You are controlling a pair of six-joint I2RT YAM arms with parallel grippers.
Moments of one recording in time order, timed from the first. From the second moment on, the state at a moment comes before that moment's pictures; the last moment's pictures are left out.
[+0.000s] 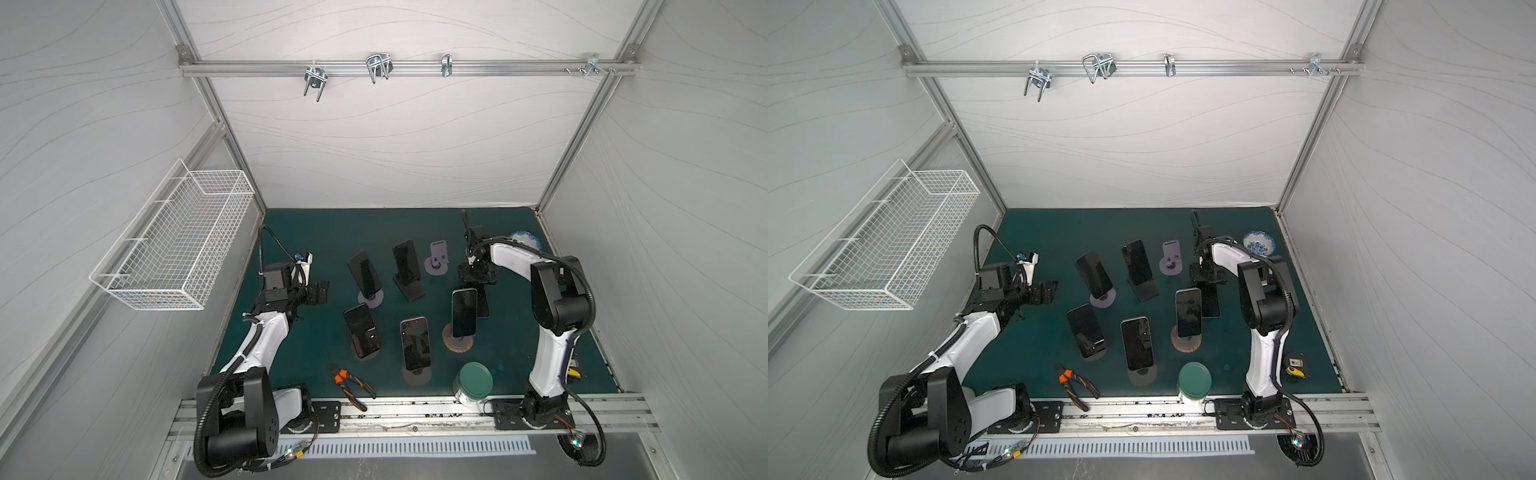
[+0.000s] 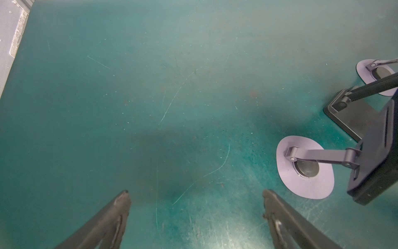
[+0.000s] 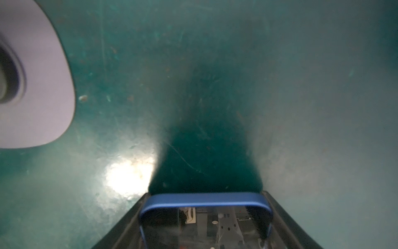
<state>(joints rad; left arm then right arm) 0.18 1.18 0.60 -0.15 0.29 0.18 0.30 1.98 1.36 -0.75 0.04 0.19</state>
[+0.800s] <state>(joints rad) 0.18 1.18 0.60 -0.15 0.29 0.18 0.30 1.99 1.37 -0.75 0.01 0.18</state>
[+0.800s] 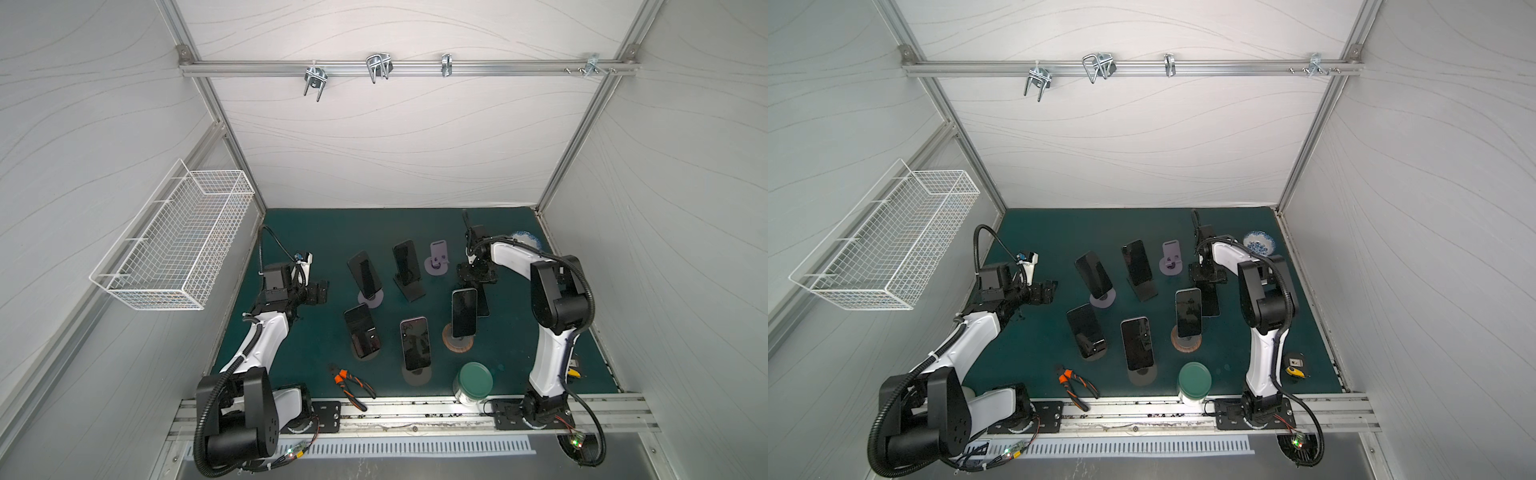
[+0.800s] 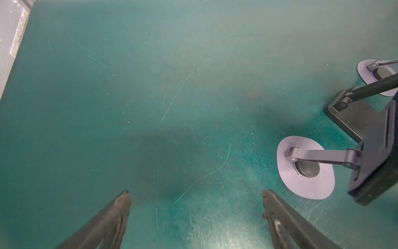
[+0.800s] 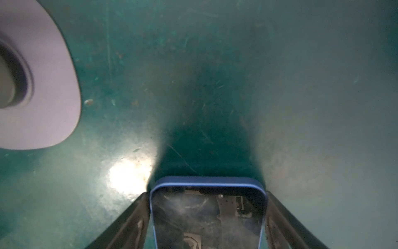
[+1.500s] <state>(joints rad) 0.18 1.18 0.60 -0.15 0.28 0.18 0.29 1.78 1.41 -0.80 -0.06 0.19</state>
